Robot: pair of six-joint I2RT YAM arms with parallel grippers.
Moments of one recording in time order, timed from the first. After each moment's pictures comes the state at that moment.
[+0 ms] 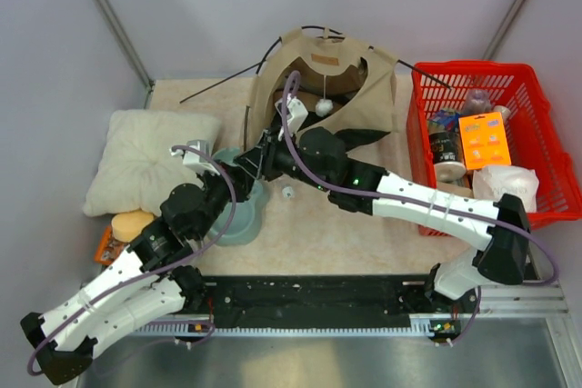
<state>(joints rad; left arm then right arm) -0.82 0.60 0.68 -0.14 -0.38 -0.65 1.12 1.48 1.34 0.07 0.10 0.66</state>
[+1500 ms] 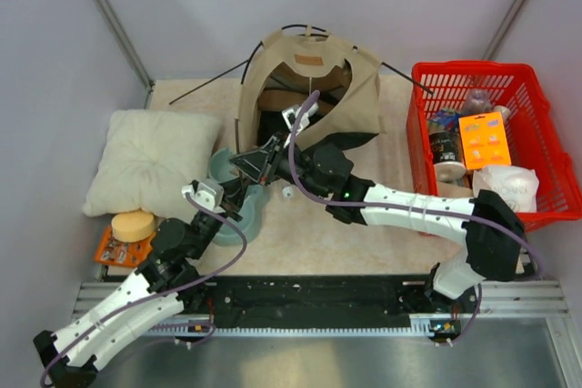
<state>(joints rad) -0.81 0.33 0.32 0.24 -0.20 0.04 1.09 1.52 1.10 0.64 0.00 0.69</state>
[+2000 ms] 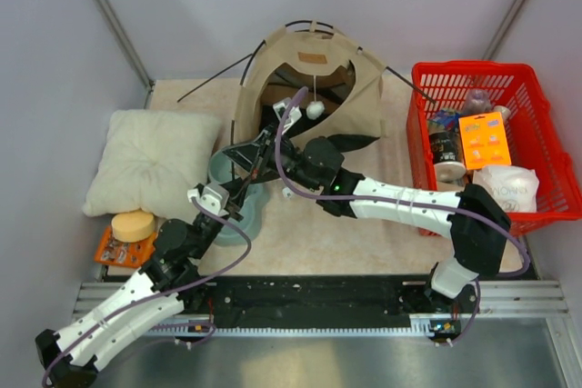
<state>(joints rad) -0.80 0.35 0.28 0.31 -0.17 0.14 1.07 1.62 1.20 0.65 -0.02 0.61</state>
